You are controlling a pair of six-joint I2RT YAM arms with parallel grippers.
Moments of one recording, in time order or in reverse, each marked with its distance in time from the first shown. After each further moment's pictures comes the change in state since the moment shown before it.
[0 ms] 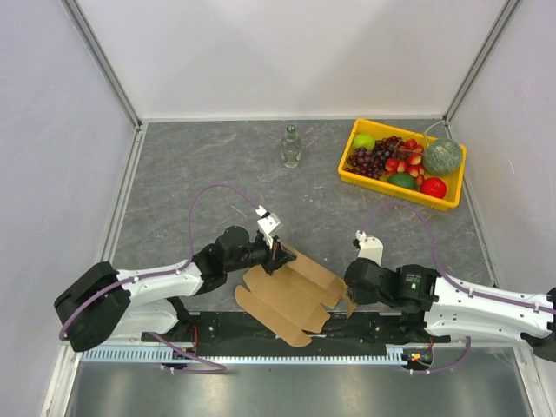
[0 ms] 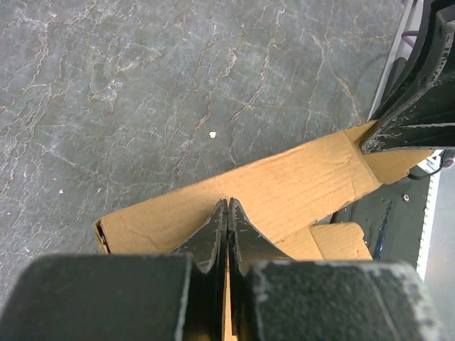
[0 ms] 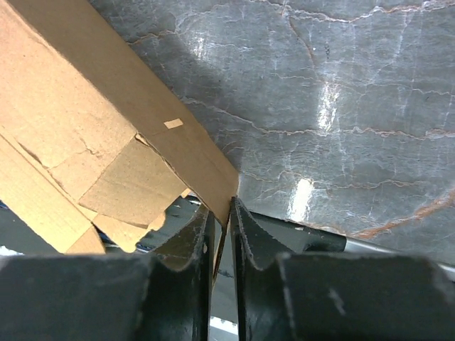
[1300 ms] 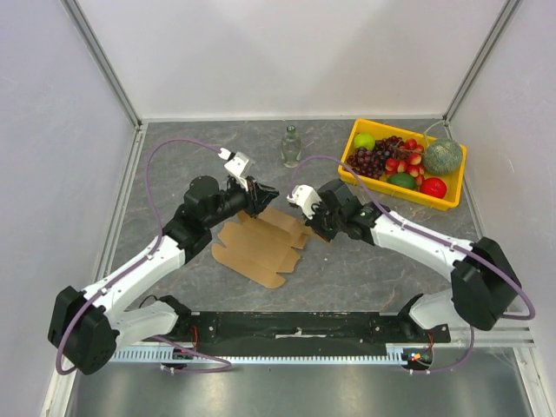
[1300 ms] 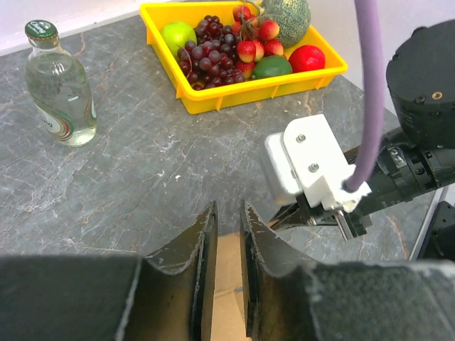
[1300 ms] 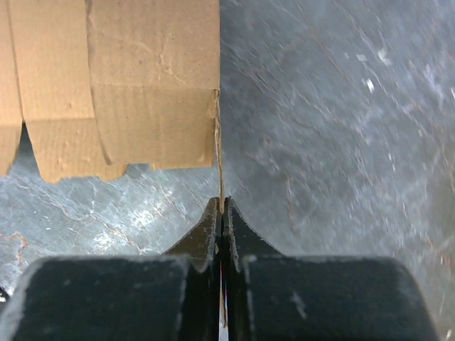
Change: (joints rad) left arm 0.311 -0.128 0.359 -0.278 0.023 0.071; right arm -0.496 0.605 0.340 0.502 -0.431 -1.315
